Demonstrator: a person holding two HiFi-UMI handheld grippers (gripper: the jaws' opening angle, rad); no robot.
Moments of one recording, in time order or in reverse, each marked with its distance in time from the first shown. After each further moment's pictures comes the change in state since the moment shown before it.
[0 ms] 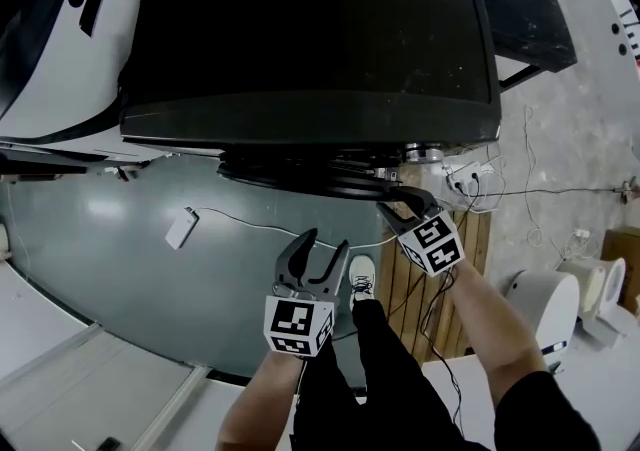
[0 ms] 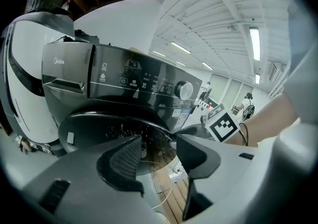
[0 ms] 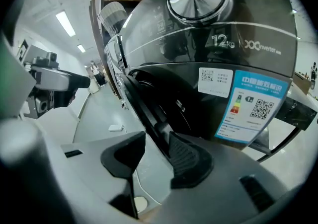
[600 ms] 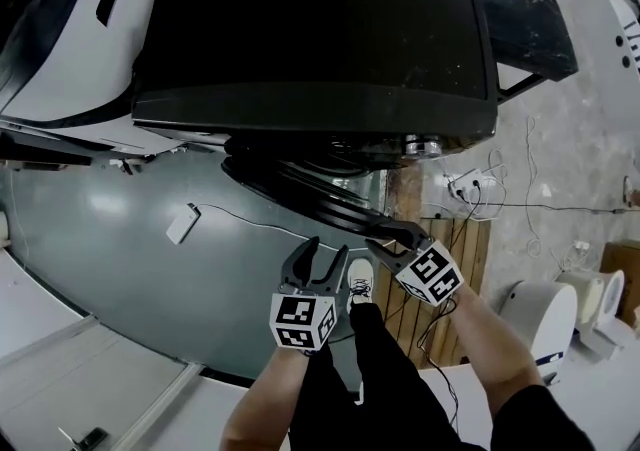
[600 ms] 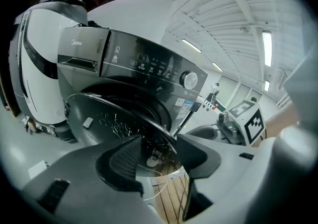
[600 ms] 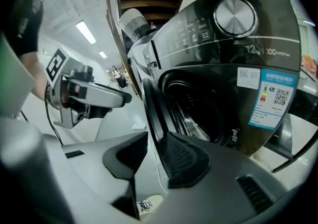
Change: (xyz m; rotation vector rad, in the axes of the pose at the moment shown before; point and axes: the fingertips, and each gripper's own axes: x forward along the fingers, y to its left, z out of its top) left arm -0.009 -0.005 -0.046 -0.113 0.053 0.057; right arm -0.036 0.085 -0.020 -0.060 -0.029 0.244
